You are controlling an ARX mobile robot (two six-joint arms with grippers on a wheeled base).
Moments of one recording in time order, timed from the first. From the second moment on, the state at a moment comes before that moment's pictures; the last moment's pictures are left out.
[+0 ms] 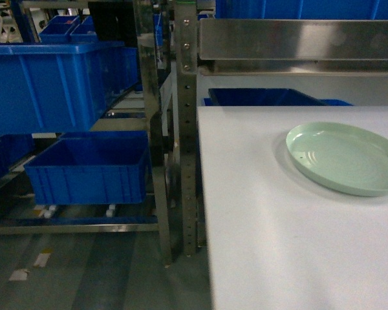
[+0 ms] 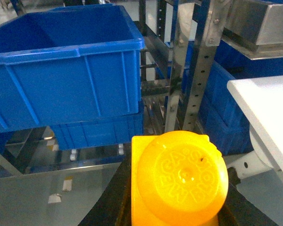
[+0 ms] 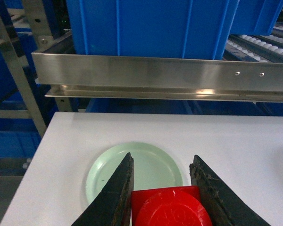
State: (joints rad) left arm 0.01 1.08 0.65 0.17 0.06 0.05; right arm 0.08 1.07 0.79 0.10 0.05 -0.02
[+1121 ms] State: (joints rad) left arm 0.01 1.08 0.65 0.16 0.06 0.05; right arm 0.08 1.07 0.79 0.10 0.05 -0.02
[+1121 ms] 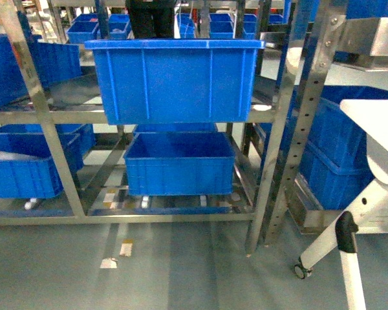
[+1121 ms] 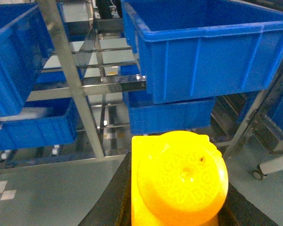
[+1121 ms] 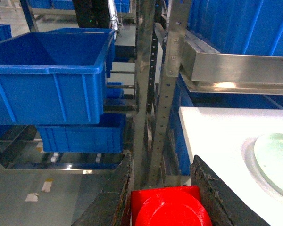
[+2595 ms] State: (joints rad) left arm 0.01 1.08 0.65 0.17 0.06 0.05; right arm 0.08 1.07 0.79 0.11 0.05 -0.02
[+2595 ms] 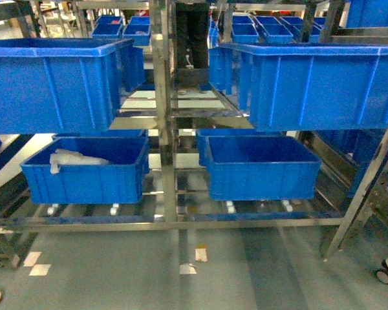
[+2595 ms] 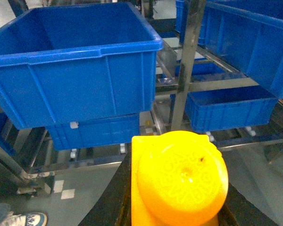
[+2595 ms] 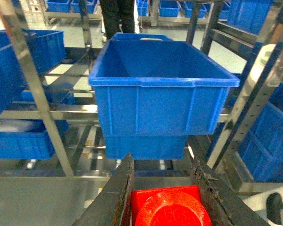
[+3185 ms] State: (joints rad) left arm 0.01 1.08 0.65 0.16 0.06 0.05; right arm 0.08 1.07 0.79 0.10 0.04 -0.02
